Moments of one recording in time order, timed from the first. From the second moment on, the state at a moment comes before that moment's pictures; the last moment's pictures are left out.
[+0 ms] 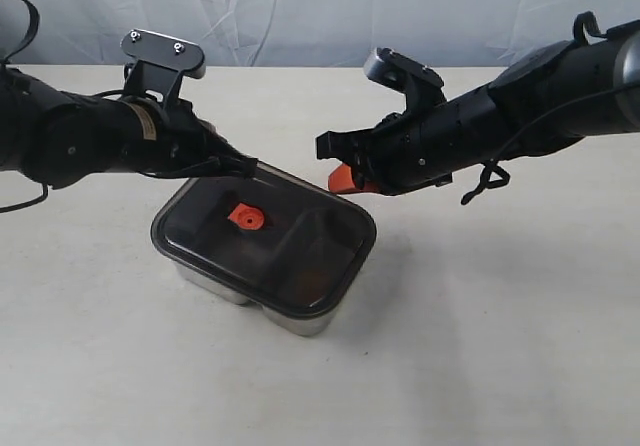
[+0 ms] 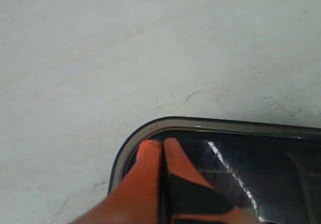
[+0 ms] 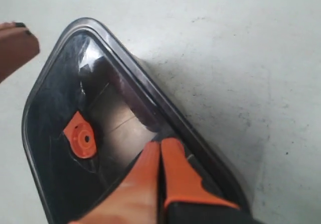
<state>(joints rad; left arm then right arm) -0.48 1.70 -0.87 0.13 -0.01 -0.20 0.55 1.83 -1.02 1.27 0.53 -0.88</state>
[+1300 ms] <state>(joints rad) -0.48 1.77 -0.88 0.13 -0.02 -0.20 0.55 1.82 -1.02 1.21 0.72 -0.88</state>
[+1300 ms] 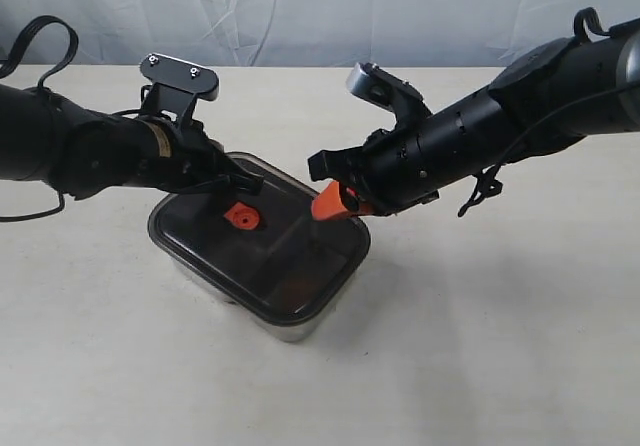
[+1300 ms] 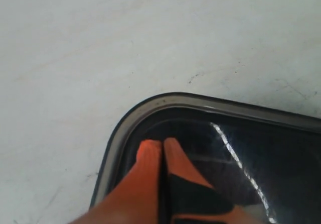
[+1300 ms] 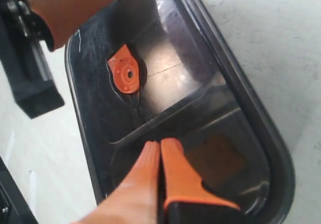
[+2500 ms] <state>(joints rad) -0.48 0.37 -0.36 0.08 0.01 -0.20 0.55 0.92 -0.48 0.73 0.35 -0.52</state>
